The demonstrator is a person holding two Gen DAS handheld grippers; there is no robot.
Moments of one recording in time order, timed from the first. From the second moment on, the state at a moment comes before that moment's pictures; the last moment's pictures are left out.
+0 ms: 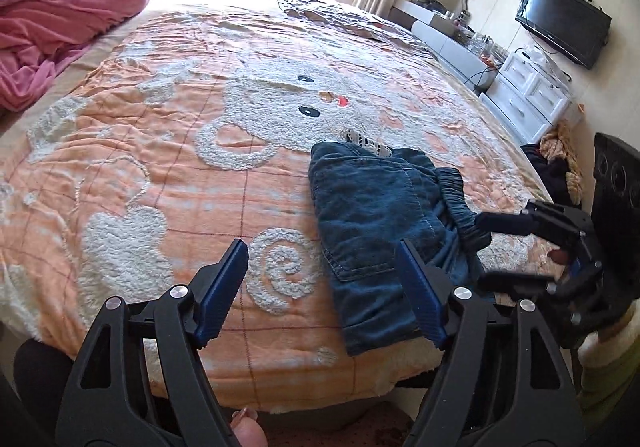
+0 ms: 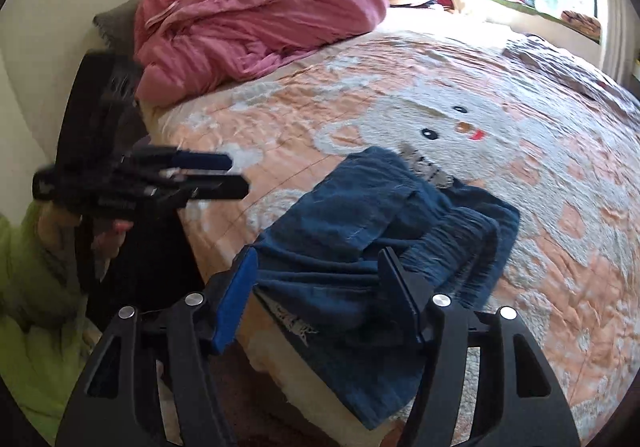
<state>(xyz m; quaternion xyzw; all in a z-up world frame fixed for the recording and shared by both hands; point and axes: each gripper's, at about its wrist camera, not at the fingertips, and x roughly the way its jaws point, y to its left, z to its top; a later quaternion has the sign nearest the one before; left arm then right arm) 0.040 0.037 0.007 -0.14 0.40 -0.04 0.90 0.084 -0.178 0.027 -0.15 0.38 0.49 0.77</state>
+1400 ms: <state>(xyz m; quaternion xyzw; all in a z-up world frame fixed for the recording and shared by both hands) 0.091 0.000 -0.011 -0.08 0.43 -0.05 0.90 0.149 -0.269 0.004 0.06 0.47 0.30 0.83</state>
